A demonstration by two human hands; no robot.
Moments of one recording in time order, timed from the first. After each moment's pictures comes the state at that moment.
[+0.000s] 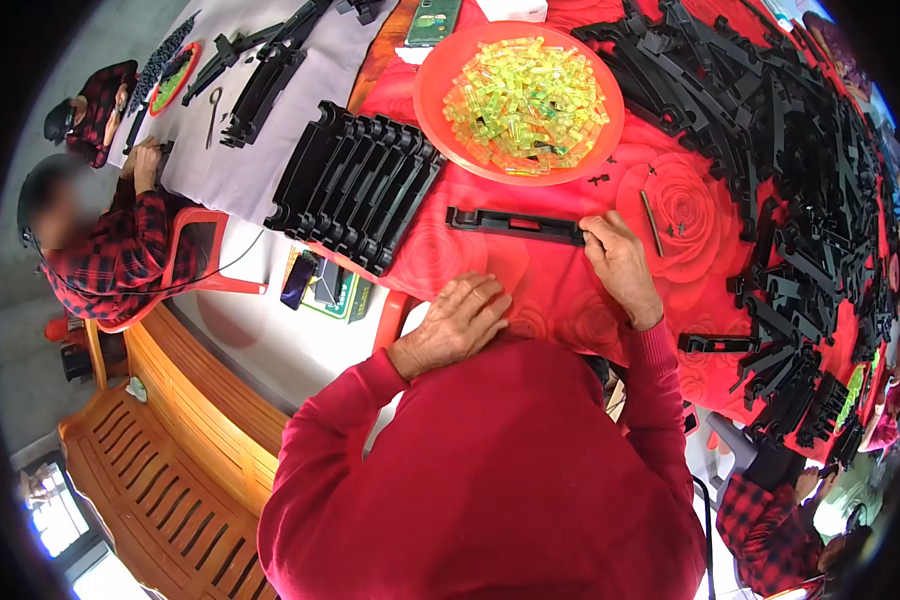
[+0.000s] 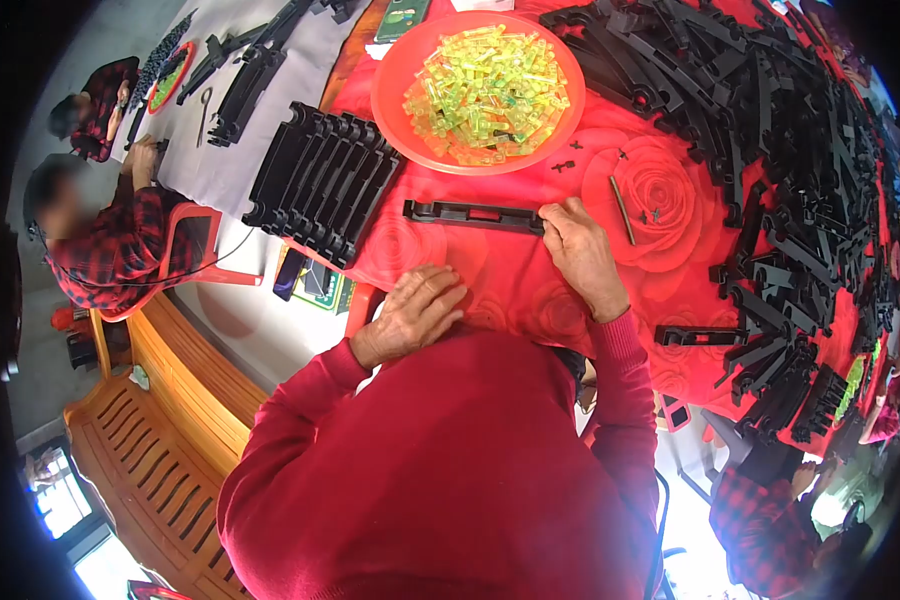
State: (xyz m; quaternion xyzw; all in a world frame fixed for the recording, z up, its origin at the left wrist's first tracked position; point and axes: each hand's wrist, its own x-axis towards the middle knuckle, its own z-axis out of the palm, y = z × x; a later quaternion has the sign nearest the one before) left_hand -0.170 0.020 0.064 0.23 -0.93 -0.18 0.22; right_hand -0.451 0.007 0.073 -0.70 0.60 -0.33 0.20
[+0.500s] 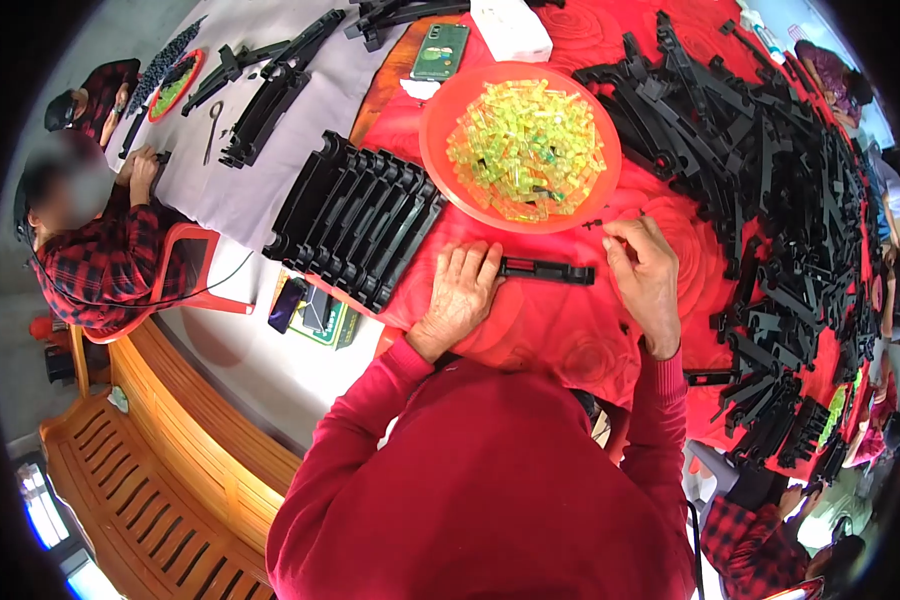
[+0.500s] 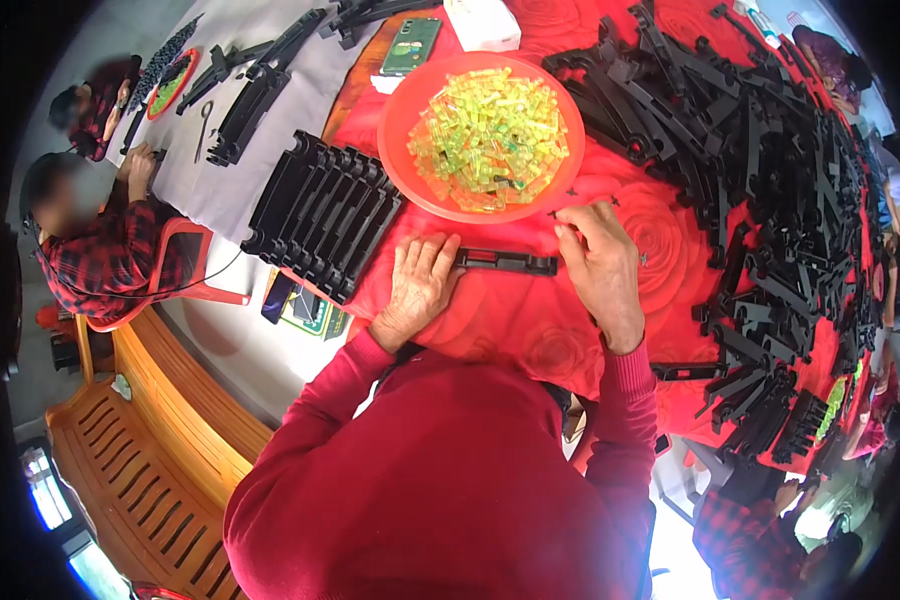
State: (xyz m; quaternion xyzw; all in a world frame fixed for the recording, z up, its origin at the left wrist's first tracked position) left_hand -0.213 -0.049 0.047 0.38 -0.88 -0.02 0.28; right_hand -0.455 -0.022 0.152 -0.67 0.61 -0.40 0.14
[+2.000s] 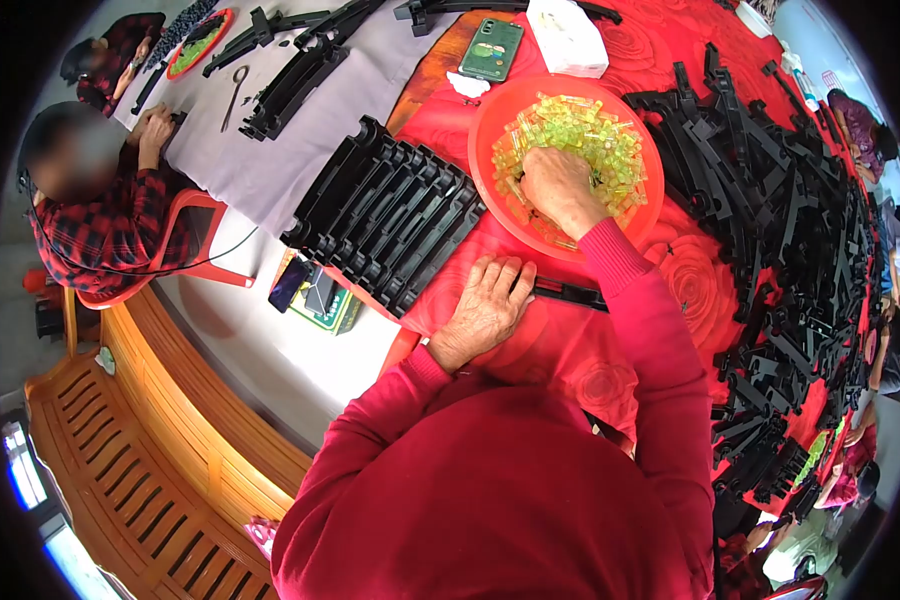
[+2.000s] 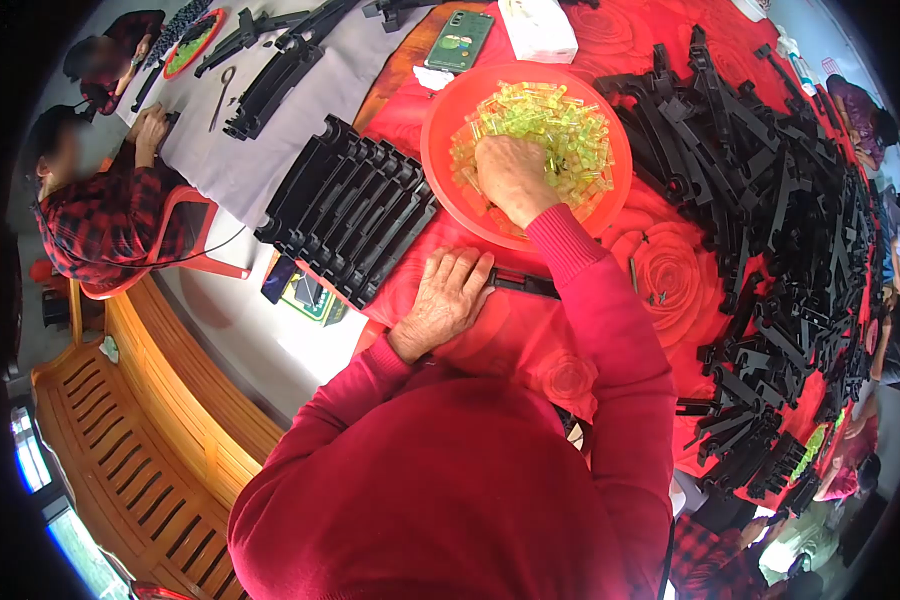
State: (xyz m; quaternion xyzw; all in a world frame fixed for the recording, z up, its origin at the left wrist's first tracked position) left_hand -0.213 -0.048 0.051 0.38 -0.88 -0.05 0.26; right_hand -0.349 -0.192 0.126 -0.76 0.63 0.03 0.13
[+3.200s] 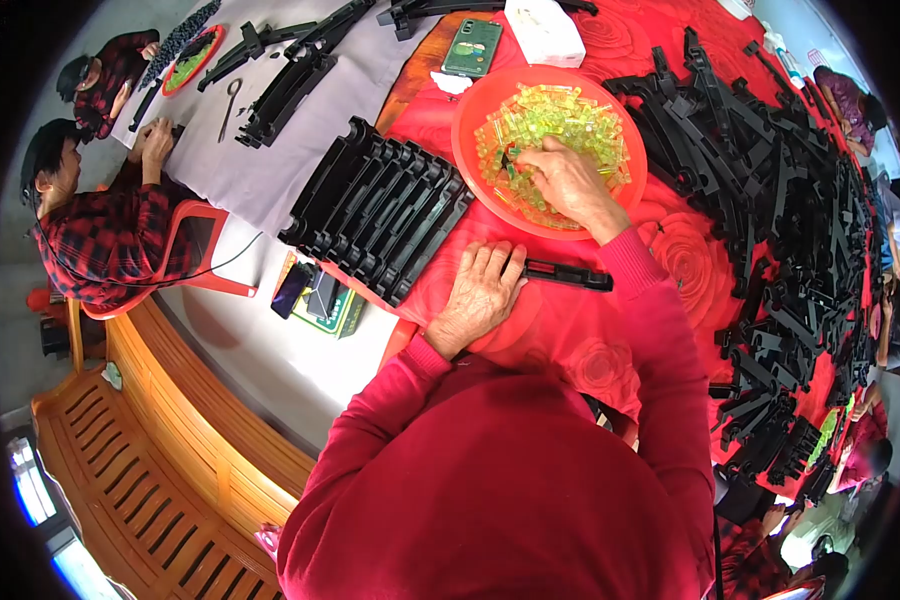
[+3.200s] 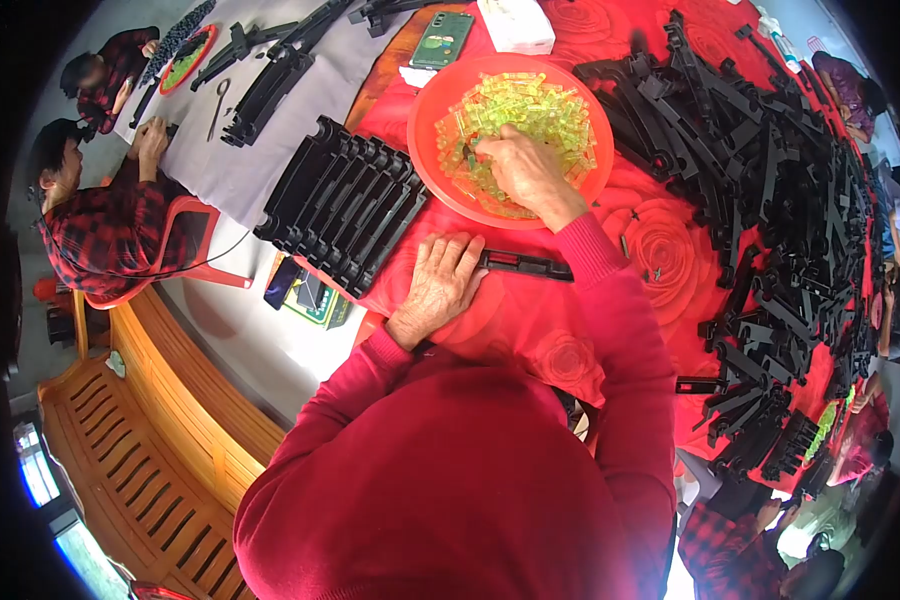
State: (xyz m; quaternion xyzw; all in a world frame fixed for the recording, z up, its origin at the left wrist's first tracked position) left_hand -0.214 -0.048 0.052 0.38 -0.88 -0.03 0.28; right_hand -0.399 -0.165 0.097 -0.81 0.53 -0.21 0.13
